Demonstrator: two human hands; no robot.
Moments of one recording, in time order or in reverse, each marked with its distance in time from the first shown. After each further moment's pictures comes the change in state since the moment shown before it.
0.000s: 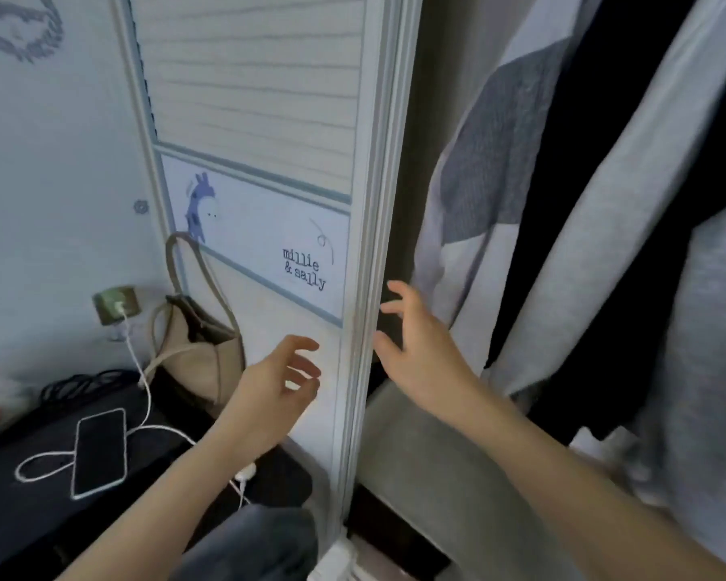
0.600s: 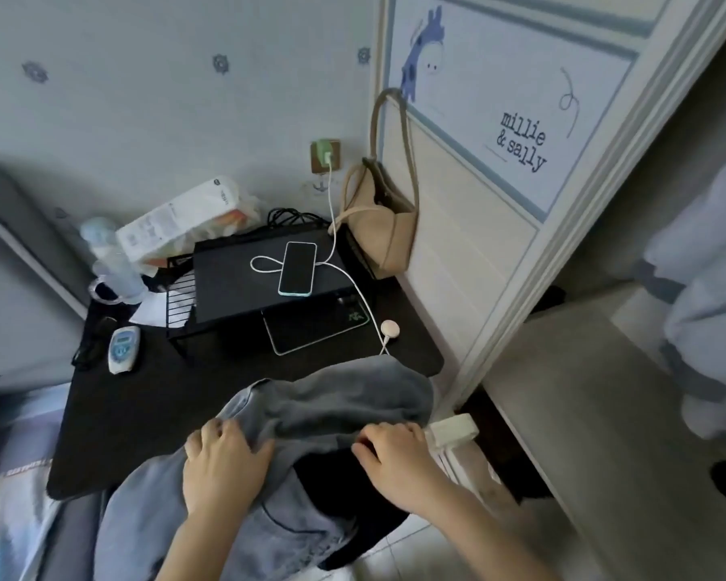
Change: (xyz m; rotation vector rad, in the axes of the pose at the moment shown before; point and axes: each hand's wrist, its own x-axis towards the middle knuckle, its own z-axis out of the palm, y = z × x) left_hand -0.281 -0.150 0.004 0.654 0.241 -1.131; right_hand -0.159 0.054 0.225 -0.252 -0.864 -0.212
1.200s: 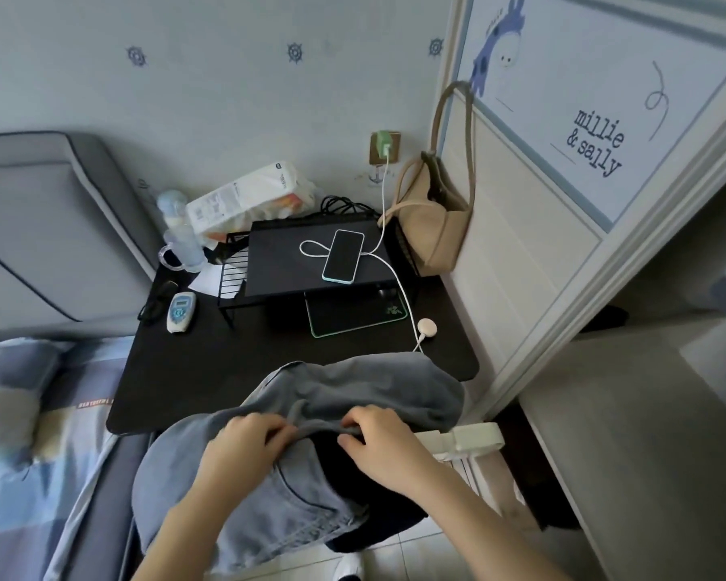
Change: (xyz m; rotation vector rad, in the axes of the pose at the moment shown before) left_hand -0.030 -0.013 -0.023 -0.100 -0.060 0.204; right_hand 0.020 -0.024 0.006 0.093 -0.117 -0.181
